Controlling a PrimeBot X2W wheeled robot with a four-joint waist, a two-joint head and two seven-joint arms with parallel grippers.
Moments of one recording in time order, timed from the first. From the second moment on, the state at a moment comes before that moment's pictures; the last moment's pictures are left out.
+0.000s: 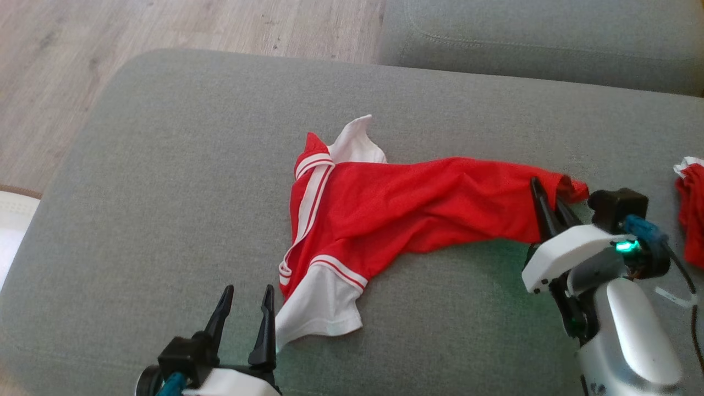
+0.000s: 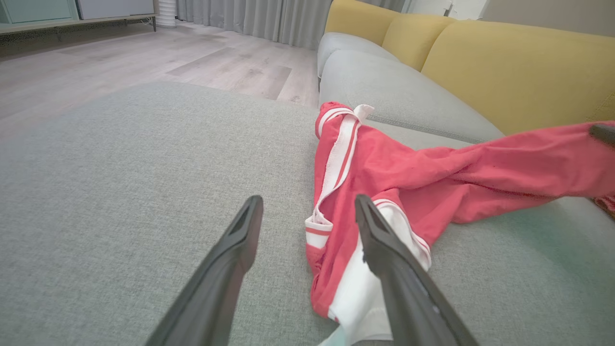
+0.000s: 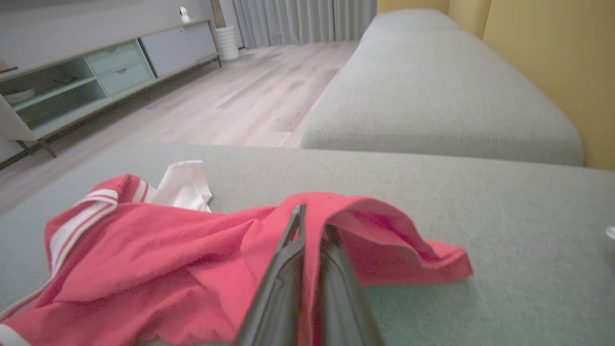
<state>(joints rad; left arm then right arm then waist) -0.04 0.30 -0.65 0.16 -0.65 0.26 -0.24 -0.27 -0.05 0.03 0.37 0.15 0.12 0.10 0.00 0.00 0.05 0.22</state>
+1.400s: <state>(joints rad) -0.09 0.27 -0.68 0.20 -0.64 0.23 -0.24 -0.59 -0.17 -0.07 0.75 0.07 0.12 -0.01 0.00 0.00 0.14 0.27</state>
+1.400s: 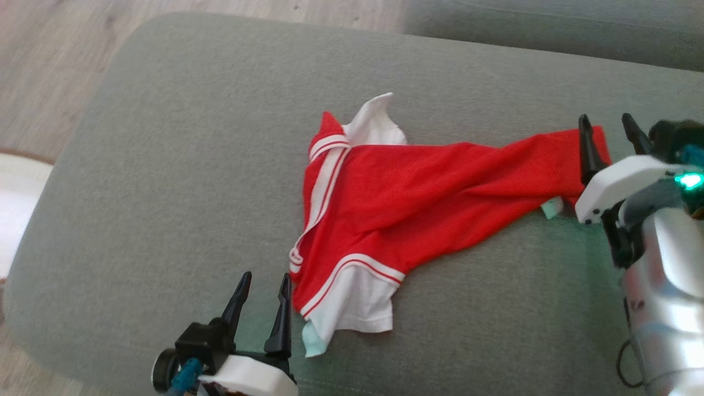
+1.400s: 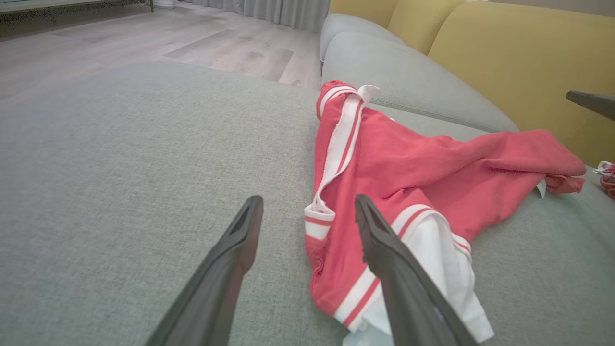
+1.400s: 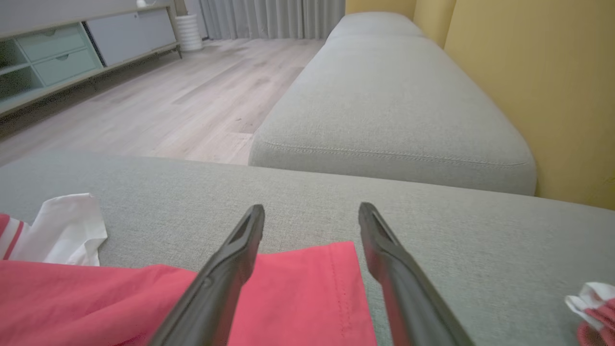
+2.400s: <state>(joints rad) -0.35 0.26 -0.69 0.41 -0.63 0.20 -0.05 -0.01 -0.05 0.02 0.03 0.11 0.12 -0.02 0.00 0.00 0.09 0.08</state>
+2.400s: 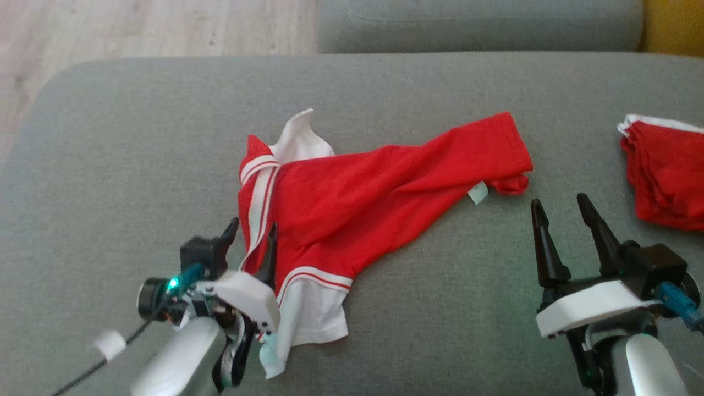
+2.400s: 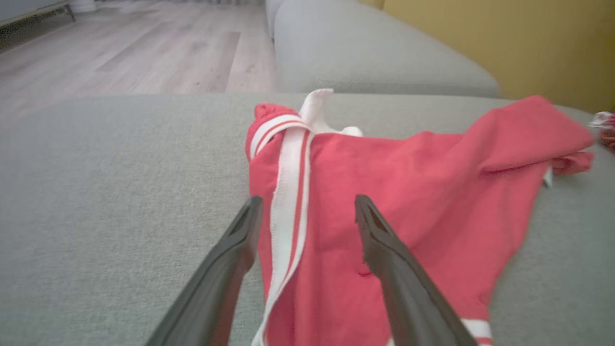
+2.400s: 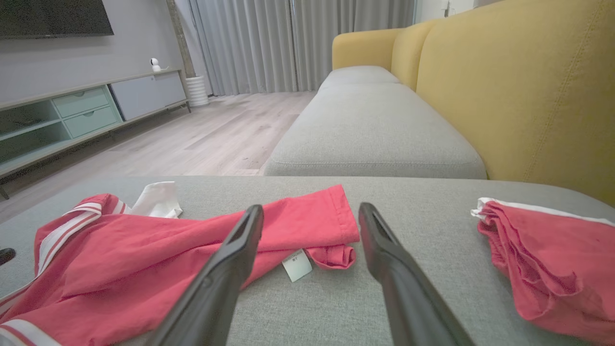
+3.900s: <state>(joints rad) -0.85 0.31 -0.58 0.84 -0.70 -0.03 -0.17 -0.11 -0.05 0.02 -0.02 0.11 0.12 -0.06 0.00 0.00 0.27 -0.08</state>
